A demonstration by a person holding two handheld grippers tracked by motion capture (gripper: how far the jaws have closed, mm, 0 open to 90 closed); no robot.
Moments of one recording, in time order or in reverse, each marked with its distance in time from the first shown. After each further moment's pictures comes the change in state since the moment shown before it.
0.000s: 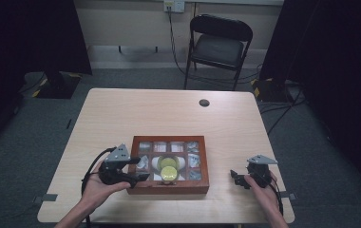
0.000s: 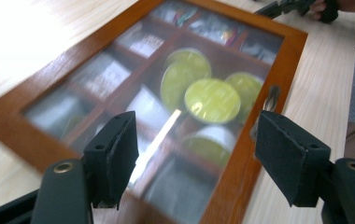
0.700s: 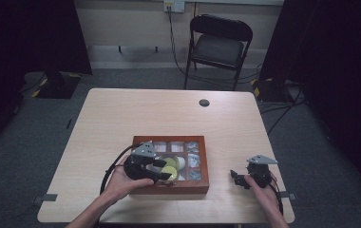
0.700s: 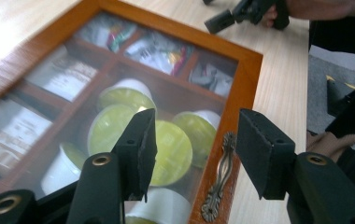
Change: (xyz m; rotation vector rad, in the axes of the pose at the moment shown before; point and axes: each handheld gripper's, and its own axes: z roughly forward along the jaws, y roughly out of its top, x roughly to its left) left arm -0.014 0.029 0.046 0.052 -0.184 0.025; right arm 0.000 0.000 0.000 0.000 0.001 0.000
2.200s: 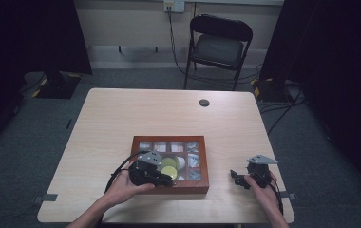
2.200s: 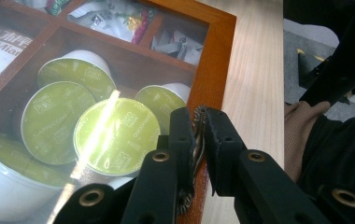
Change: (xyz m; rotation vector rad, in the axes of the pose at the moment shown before) left arm -0.003 -0.009 0.017 0.075 -0.113 0.029; right arm 0.000 0.000 0.000 0.000 0.000 -0.001
